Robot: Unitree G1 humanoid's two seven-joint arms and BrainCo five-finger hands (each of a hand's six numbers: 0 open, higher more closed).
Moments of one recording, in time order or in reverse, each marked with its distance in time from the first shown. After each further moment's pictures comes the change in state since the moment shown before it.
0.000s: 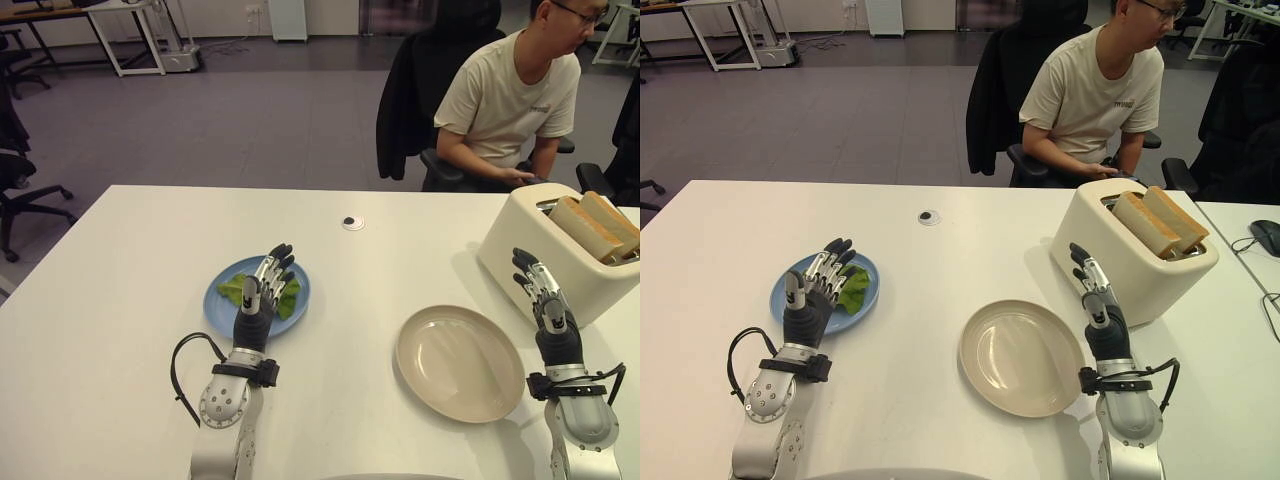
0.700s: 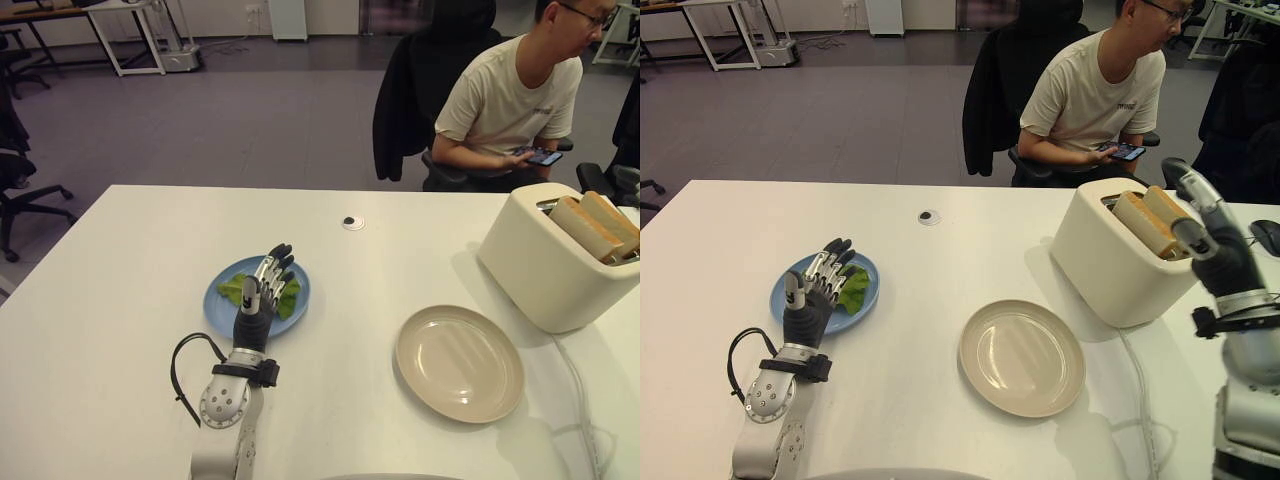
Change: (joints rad) left arm 0.002 -0.003 -0.001 -0.001 0.001 -0.001 0.007; right arm -0.244 -0.505 -0.344 0.119 0.048 0.108 0.177
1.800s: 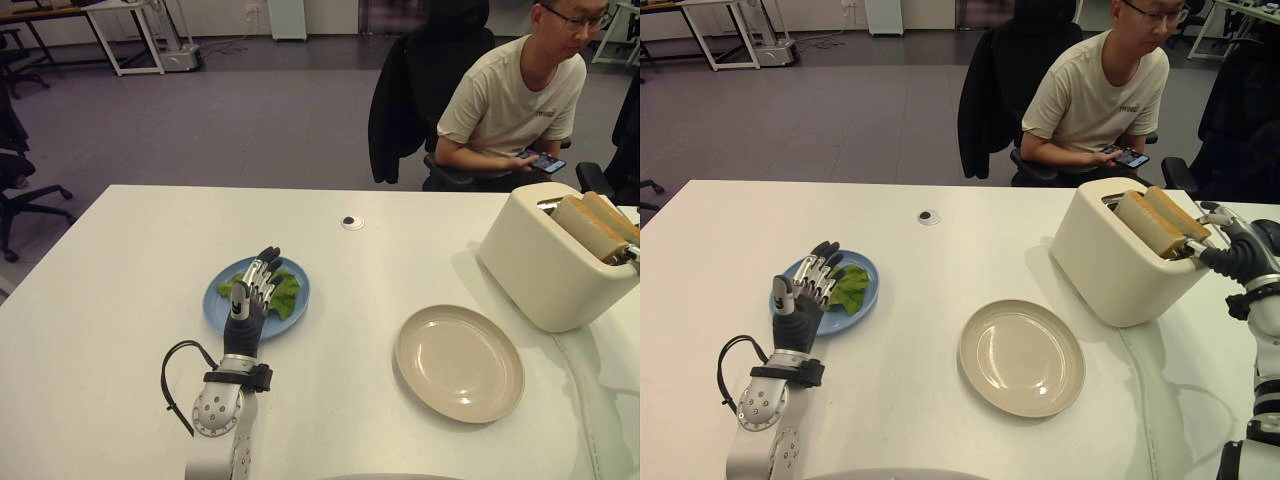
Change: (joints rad) left arm 0.036 0.001 0.026 -0.015 -0.001 -0.024 0.017; right arm -0.358 -0.214 0.273 0.956 -0.214 -0.289 -0.131
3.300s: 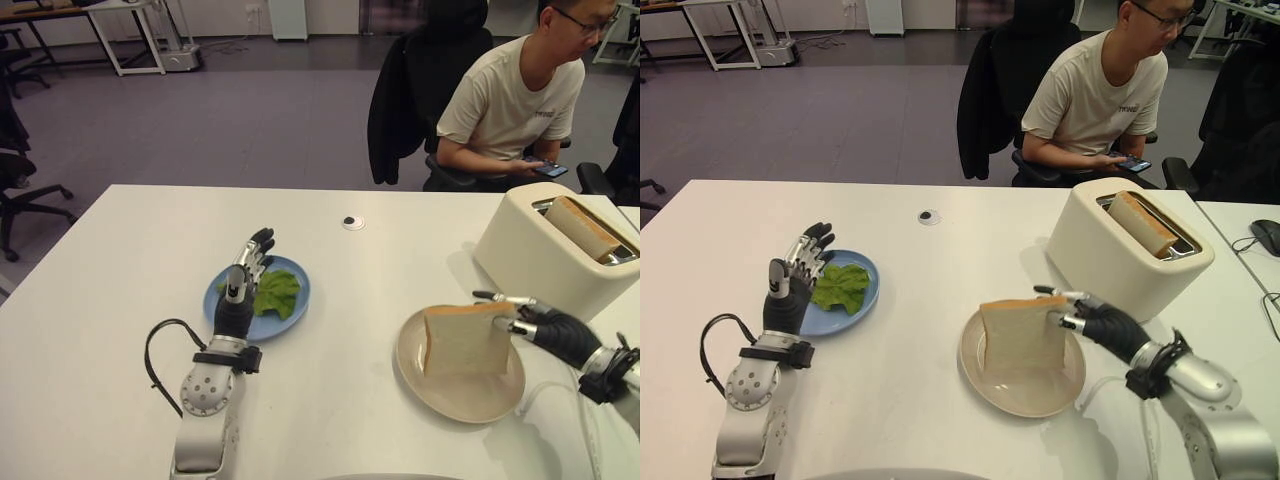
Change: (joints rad) left arm -0.138 0.107 0.071 0.051 0.072 -0.022 -0.016; right arm 0.646 0.261 0.016 -1.242 0.657 0.909 0.417
